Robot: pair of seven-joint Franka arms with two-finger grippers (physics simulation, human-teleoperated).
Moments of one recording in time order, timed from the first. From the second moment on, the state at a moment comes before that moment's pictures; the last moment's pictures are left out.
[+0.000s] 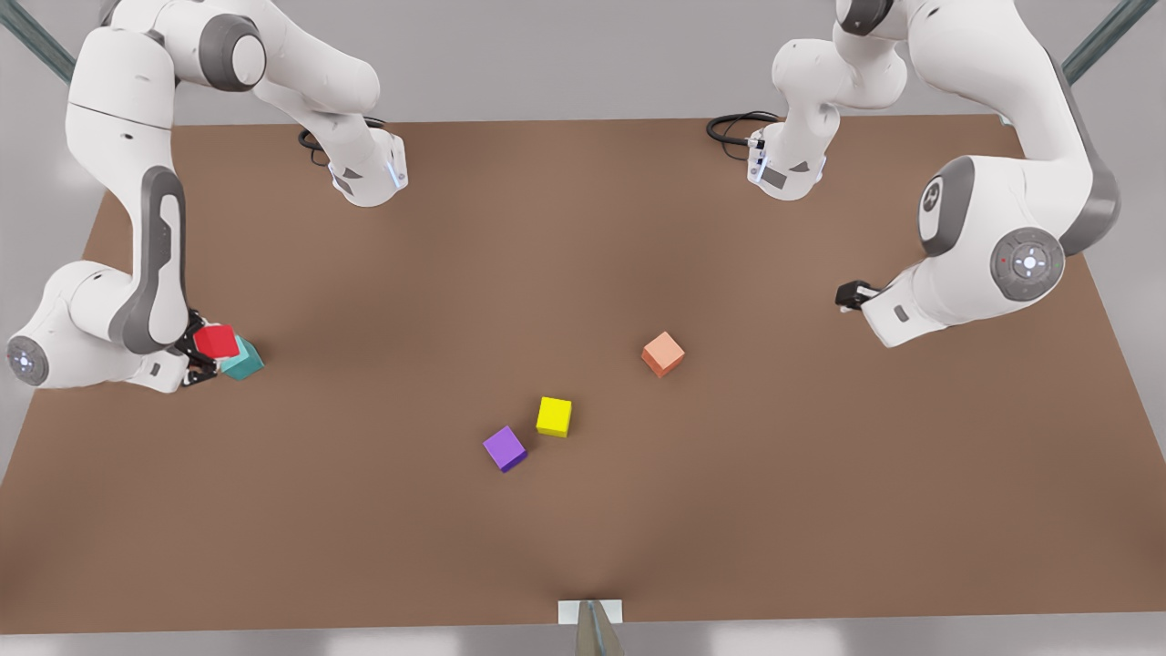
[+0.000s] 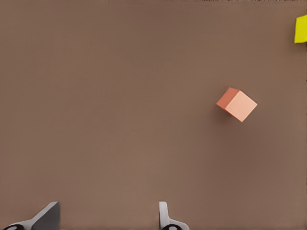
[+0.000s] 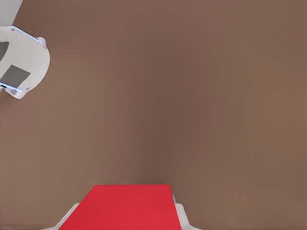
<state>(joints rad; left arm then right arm) -0.26 0.24 0.14 -1.40 -0.02 1.37 0.17 -0.16 0.38 -0.17 -1.77 0.06 1.69 -2.19</state>
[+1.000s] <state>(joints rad) -0.25 0.29 0.14 -1.40 -0.04 1.38 0.13 -0.23 0.36 -0.17 -2.03 0.11 2.12 -2.37</state>
